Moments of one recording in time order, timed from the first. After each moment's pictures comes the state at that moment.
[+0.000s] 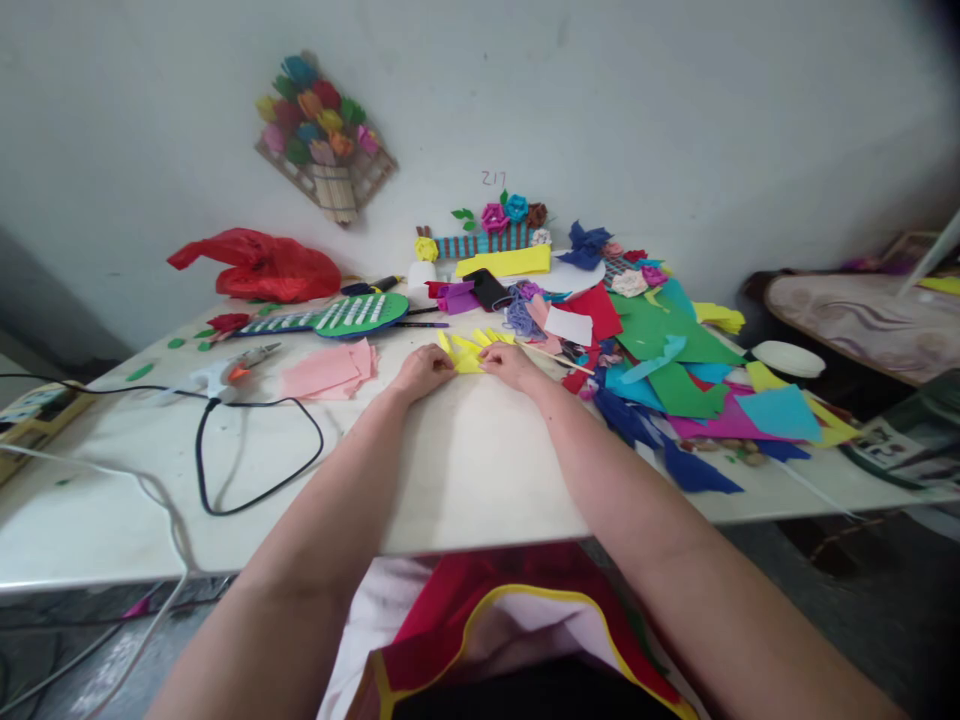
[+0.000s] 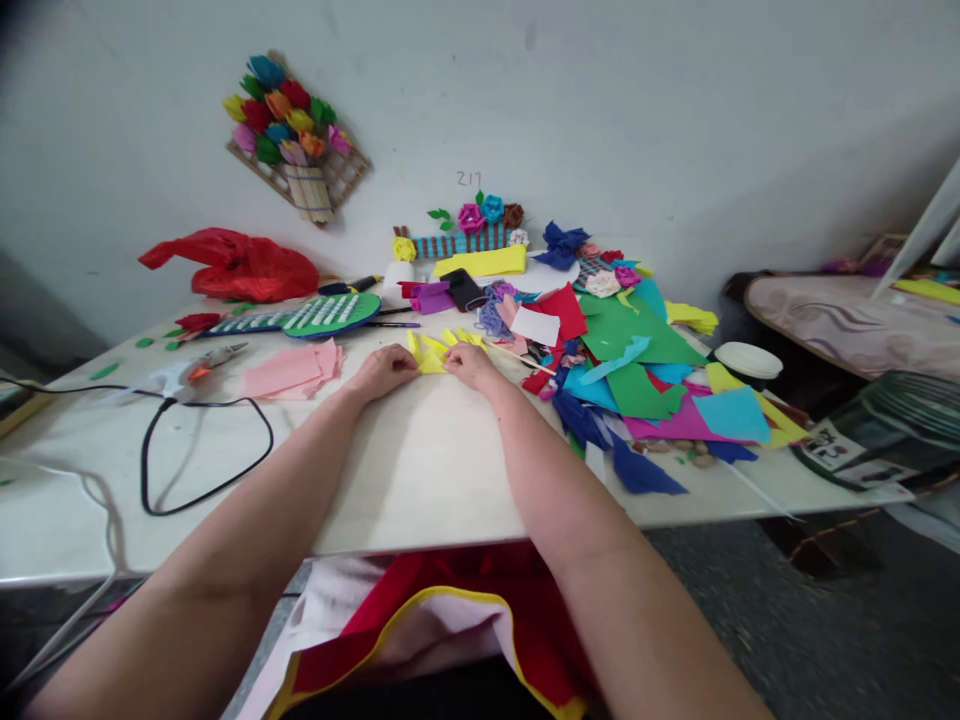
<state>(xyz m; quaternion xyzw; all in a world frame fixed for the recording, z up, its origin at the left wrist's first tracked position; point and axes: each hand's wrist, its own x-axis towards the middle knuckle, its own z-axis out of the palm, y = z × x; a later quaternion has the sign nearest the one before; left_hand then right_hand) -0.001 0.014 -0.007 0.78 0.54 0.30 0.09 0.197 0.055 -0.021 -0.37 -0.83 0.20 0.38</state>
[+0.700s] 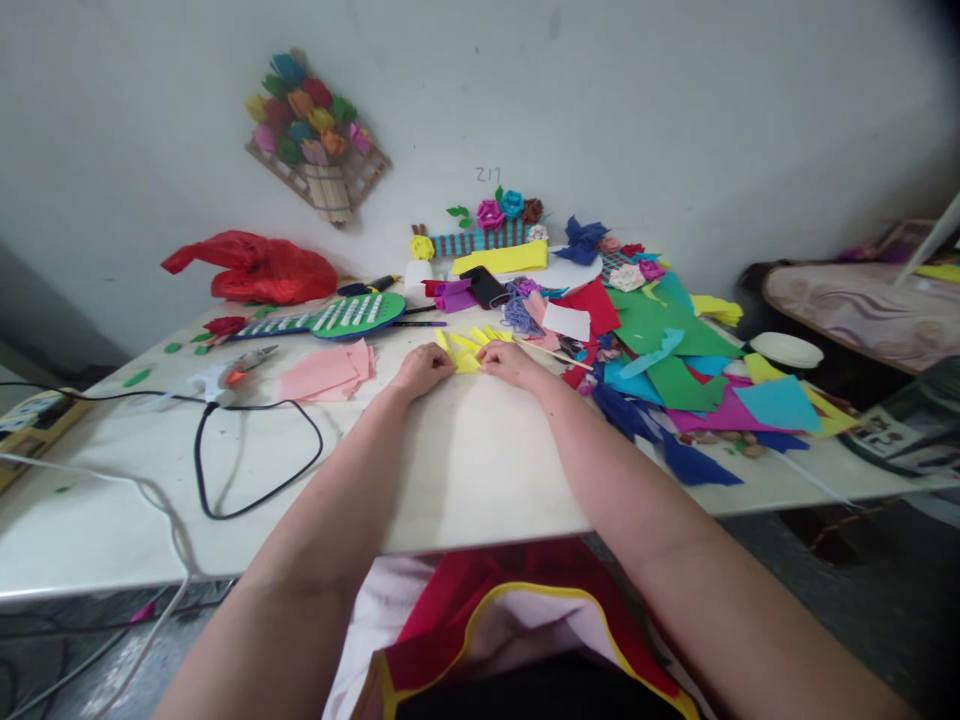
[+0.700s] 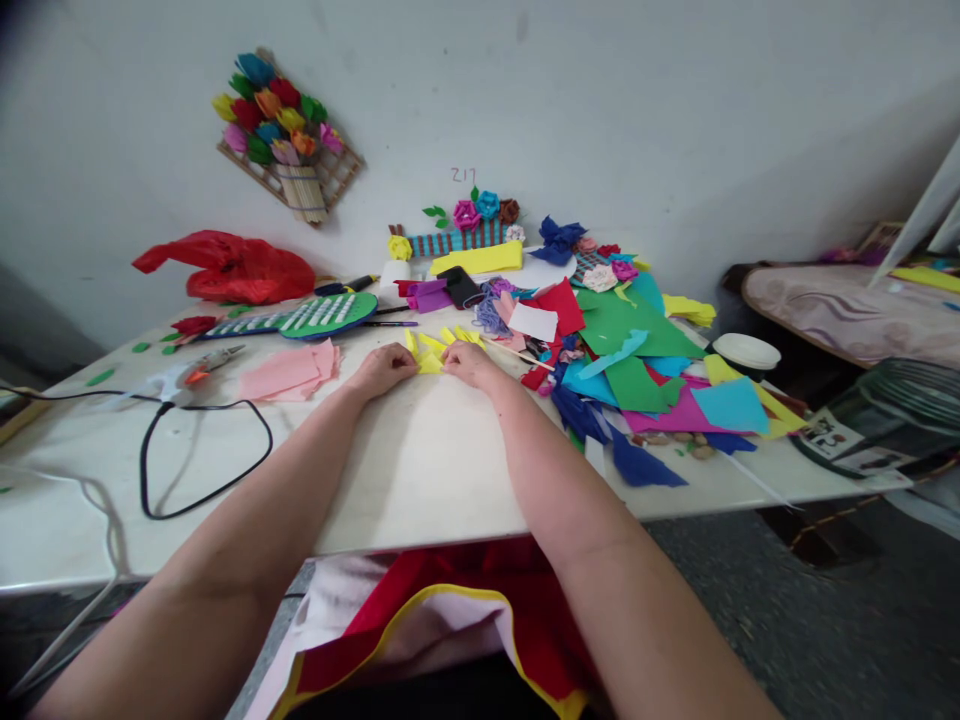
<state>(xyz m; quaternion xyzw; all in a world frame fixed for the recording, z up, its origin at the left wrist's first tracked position) 0.000 0.016 -0.007 0.77 0.55 0.30 0.11 0.200 0.053 -0.015 -0.36 -0.86 0.20 0.32</state>
